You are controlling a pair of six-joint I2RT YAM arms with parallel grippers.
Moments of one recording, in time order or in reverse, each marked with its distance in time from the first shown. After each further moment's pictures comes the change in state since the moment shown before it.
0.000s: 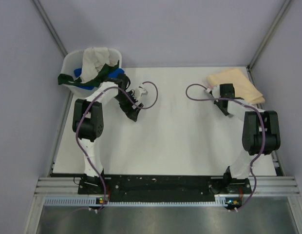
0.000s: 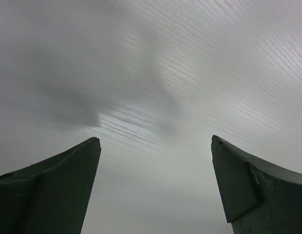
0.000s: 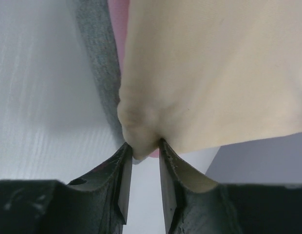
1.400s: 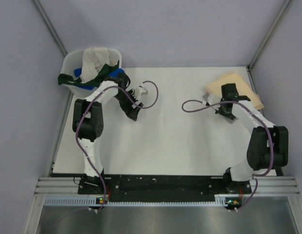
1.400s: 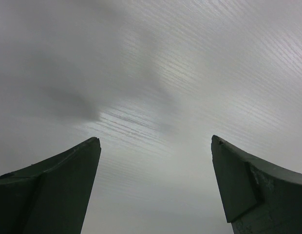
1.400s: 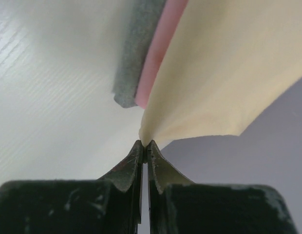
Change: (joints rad) left arm 0.000 0.001 0.024 -0.027 0.008 0.023; right arm 0.030 -0.242 0.027 -0.372 -0.045 -0.367
